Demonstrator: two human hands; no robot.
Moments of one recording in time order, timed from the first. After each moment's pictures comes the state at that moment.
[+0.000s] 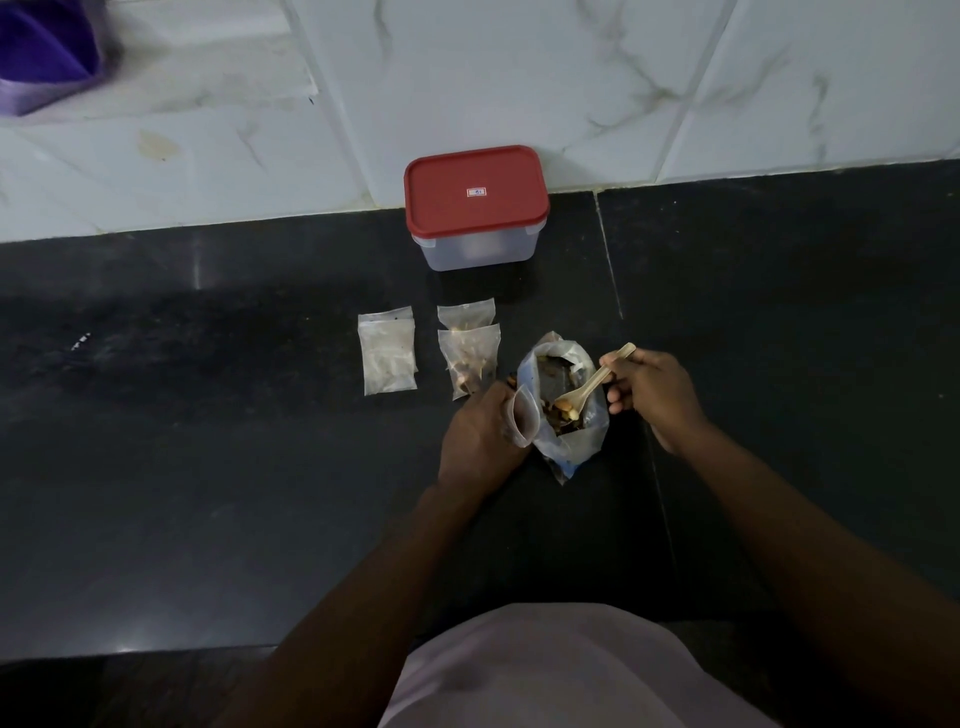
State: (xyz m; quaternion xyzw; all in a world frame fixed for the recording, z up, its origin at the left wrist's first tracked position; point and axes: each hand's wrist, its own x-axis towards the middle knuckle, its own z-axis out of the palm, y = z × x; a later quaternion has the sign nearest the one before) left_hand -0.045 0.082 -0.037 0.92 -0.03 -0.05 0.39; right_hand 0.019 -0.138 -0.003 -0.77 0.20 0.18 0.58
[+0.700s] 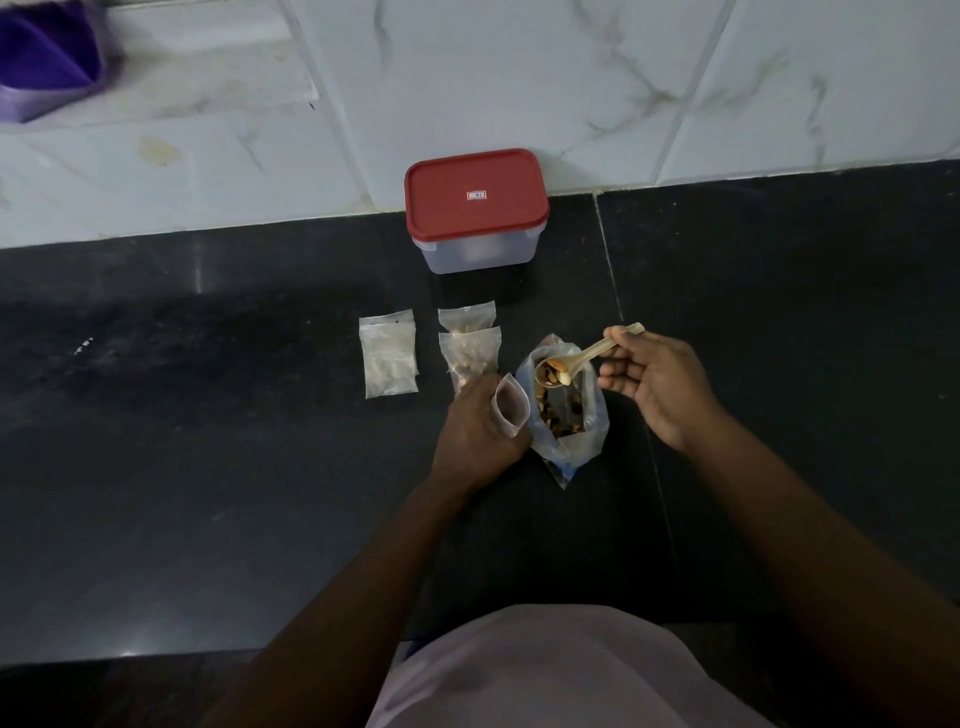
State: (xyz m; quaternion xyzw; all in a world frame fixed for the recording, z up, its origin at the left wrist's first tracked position) left_hand -0.041 0.090 -0.020 0.87 0.02 -0.07 0.49; right_hand 0.016 -0.127 0.043 -0.59 0.21 0.17 0.76
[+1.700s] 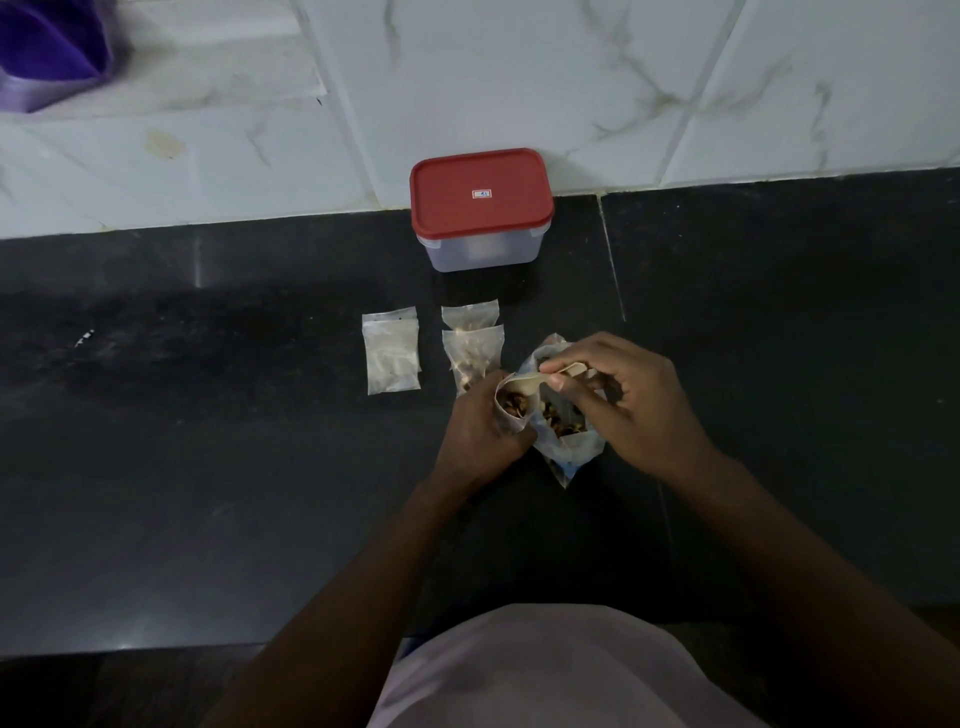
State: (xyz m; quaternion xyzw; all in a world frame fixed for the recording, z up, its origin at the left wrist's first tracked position) left_hand -0.044 0.087 -0.011 0.83 0.01 -0.06 0.55; right_hand -0.021 -0.106 0.071 -0.85 -0.24 -0.01 0.47
